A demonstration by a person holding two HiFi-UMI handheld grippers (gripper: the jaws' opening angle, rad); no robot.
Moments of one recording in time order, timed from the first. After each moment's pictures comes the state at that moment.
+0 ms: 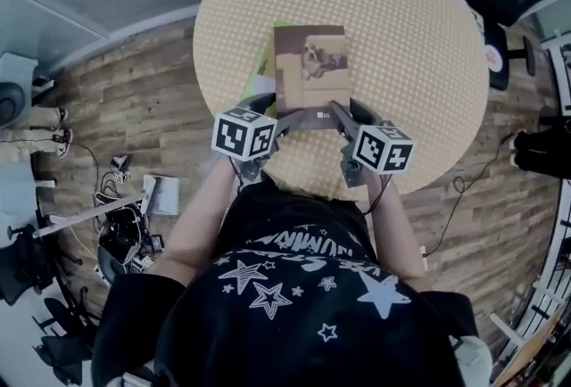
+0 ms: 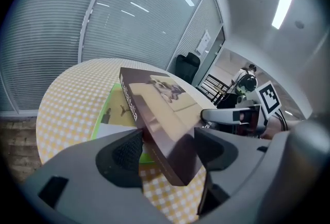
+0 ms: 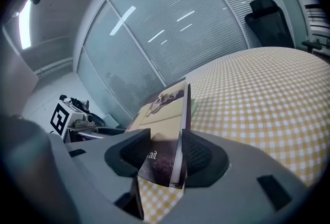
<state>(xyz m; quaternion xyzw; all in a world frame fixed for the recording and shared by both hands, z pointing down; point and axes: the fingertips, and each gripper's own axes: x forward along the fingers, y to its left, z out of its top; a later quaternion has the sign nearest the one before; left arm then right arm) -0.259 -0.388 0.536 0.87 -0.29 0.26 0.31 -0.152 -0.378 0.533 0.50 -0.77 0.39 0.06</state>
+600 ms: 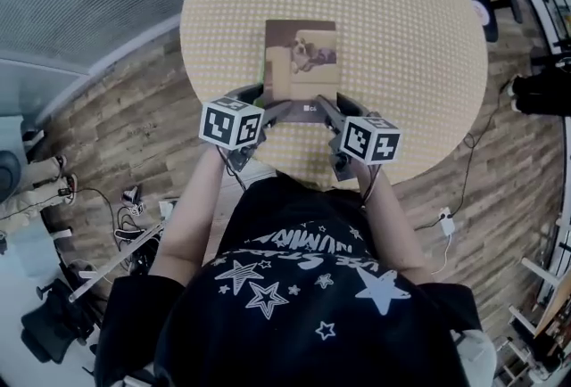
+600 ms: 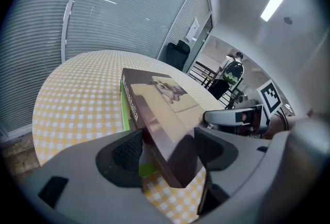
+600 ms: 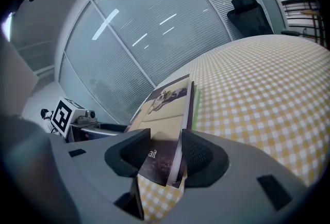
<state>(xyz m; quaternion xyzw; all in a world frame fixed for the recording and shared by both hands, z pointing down) -0.310 -0.436 0.565 0.88 -0.19 0.31 0.29 -0.212 -0.396 0.566 0.56 -0.71 0.43 0.03</state>
